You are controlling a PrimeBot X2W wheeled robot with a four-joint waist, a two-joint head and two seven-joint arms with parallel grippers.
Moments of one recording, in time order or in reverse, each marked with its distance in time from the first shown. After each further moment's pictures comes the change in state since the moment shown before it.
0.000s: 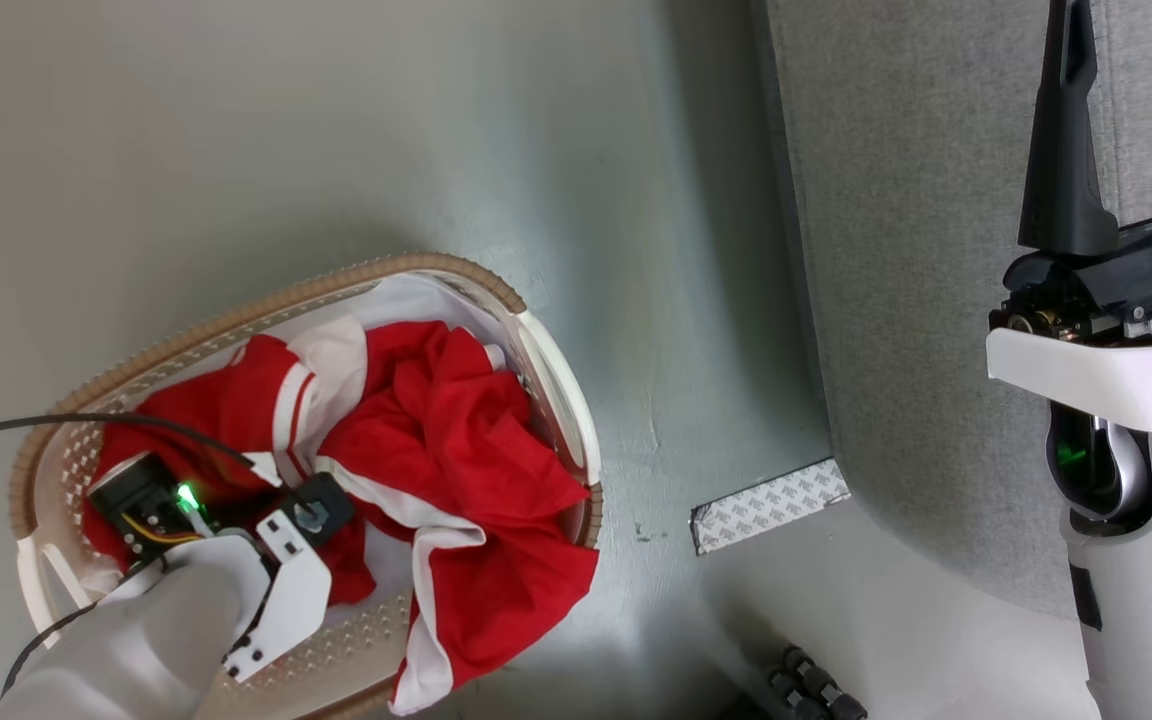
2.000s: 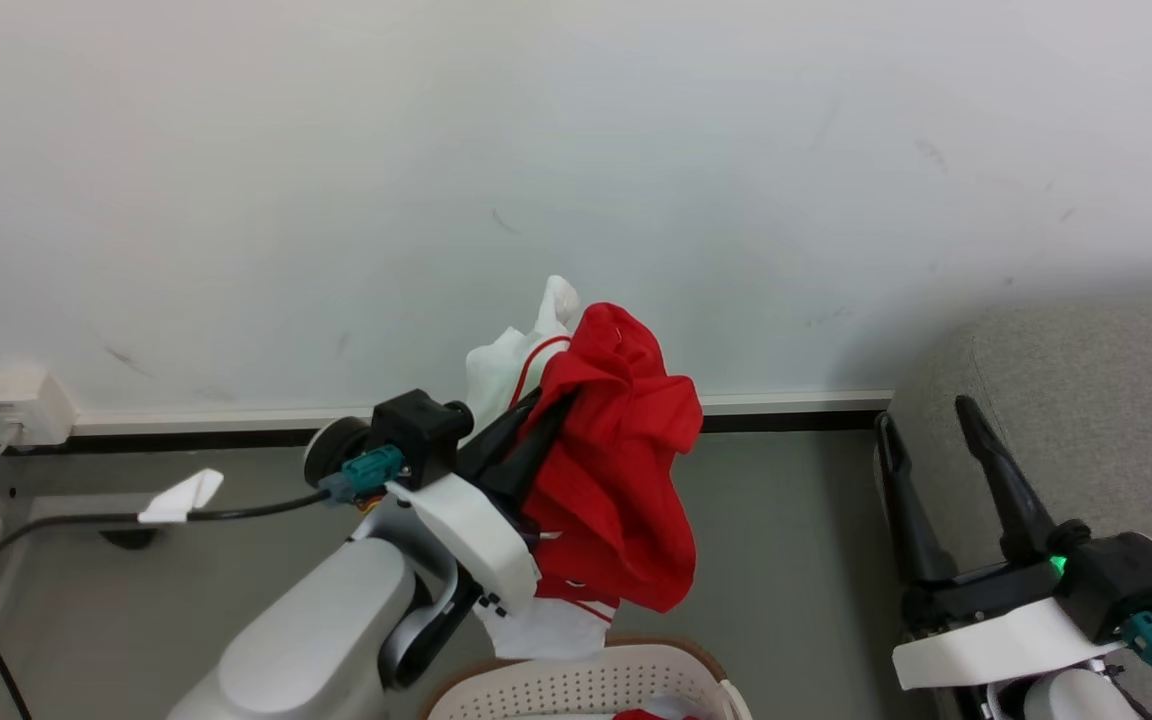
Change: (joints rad) left arm 0.226 -0.053 0.366 -0.830 -0.394 0.097 -0.156; right arm 0.435 -0.020 0.056 0.170 -0.045 0.000 0.000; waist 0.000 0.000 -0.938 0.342
